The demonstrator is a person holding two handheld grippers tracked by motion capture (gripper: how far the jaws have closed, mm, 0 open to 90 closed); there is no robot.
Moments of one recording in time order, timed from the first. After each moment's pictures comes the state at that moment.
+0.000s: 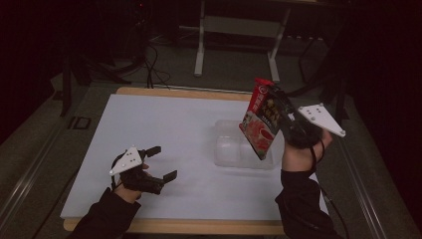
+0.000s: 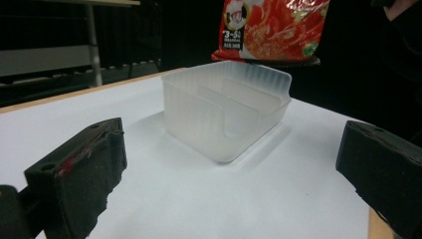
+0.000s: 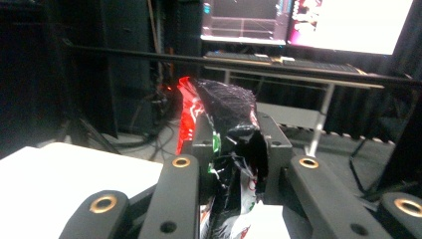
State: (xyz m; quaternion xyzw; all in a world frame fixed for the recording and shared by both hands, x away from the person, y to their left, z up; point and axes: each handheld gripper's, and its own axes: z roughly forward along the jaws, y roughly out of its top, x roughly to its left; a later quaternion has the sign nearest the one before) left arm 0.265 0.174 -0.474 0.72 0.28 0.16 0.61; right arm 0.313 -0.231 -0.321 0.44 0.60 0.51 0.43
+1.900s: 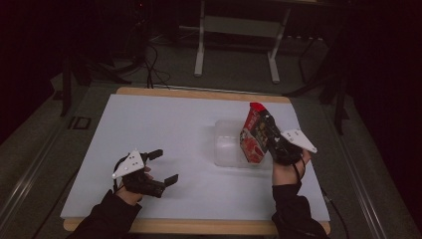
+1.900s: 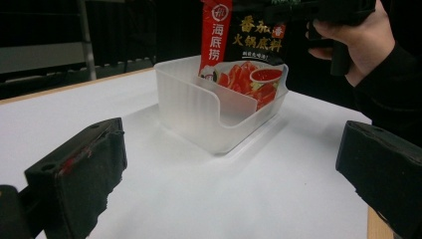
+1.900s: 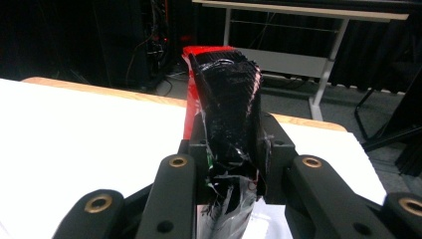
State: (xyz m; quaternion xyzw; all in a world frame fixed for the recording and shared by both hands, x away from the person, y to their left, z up) left arm 0.264 0.172 -0.484 0.72 0.28 0.15 0.61; right arm 0.331 -0.242 -0.428 0.48 0.64 0.47 0.38
